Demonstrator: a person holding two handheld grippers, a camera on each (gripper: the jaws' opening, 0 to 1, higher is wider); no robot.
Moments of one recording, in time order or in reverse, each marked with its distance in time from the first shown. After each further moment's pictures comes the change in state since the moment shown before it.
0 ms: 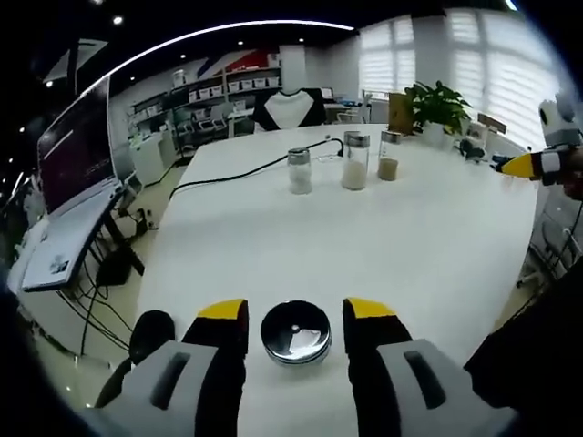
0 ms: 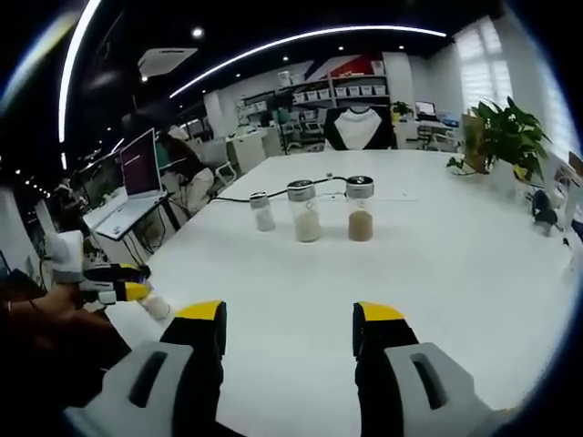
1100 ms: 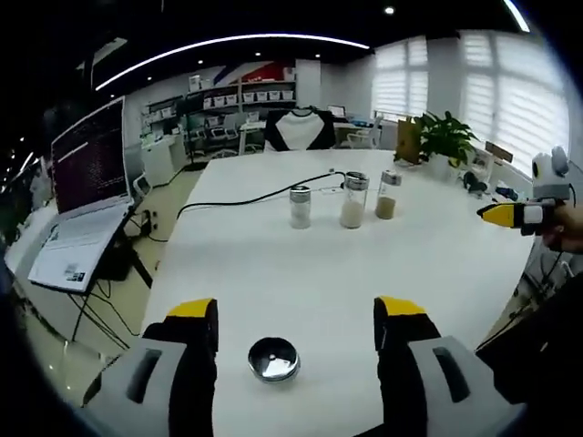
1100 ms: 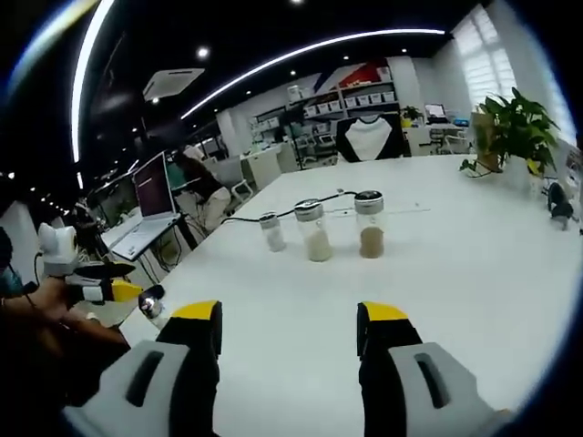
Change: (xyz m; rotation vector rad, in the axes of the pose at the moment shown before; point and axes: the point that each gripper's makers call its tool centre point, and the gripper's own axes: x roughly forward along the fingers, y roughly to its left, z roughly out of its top) left arm -0.027 -0.019 0.045 -0.142 -0.072 0.001; right arm 0.002 -0.019 0.012 0.062 -0.073 0.080
